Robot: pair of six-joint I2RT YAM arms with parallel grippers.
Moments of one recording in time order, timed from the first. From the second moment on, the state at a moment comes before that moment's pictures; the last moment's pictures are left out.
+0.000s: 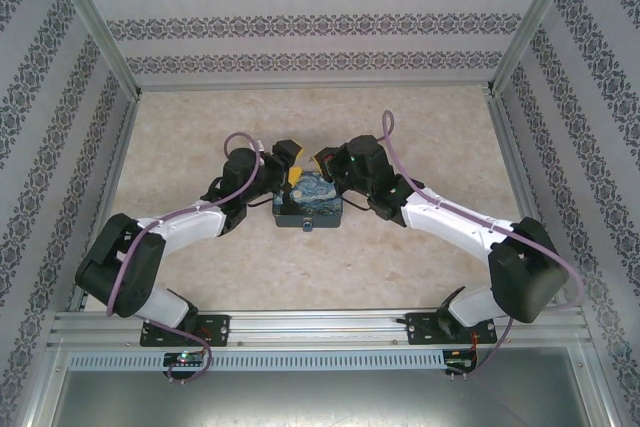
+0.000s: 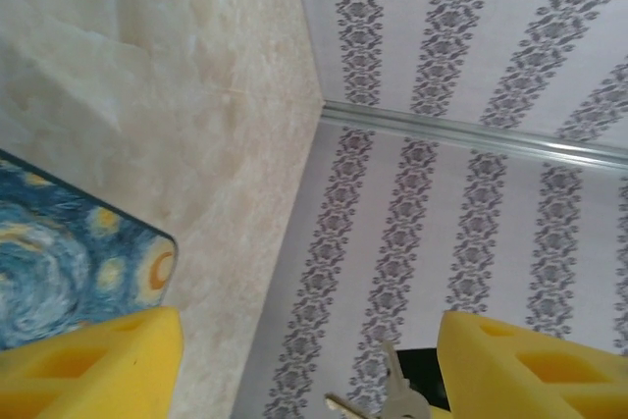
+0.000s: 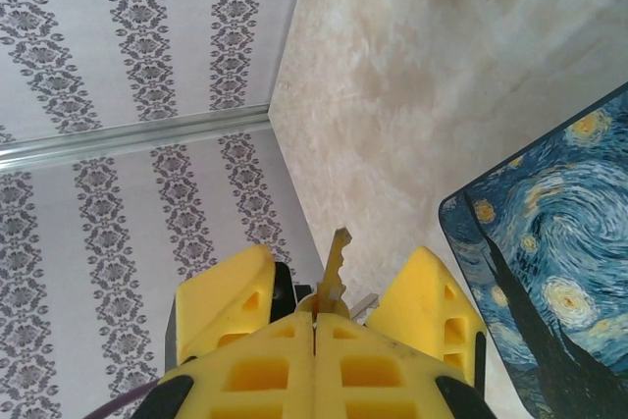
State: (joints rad) left arm -0.48 1.50 0.70 0.56 0.24 -1.61; right arm 0.69 1.45 0.94 0.11 -0.07 1.61
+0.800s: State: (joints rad) left arm -0.52 1.53 0.70 0.72 0.14 -1.73; right arm 0.70 1.48 0.90 0.17 -0.07 1.65
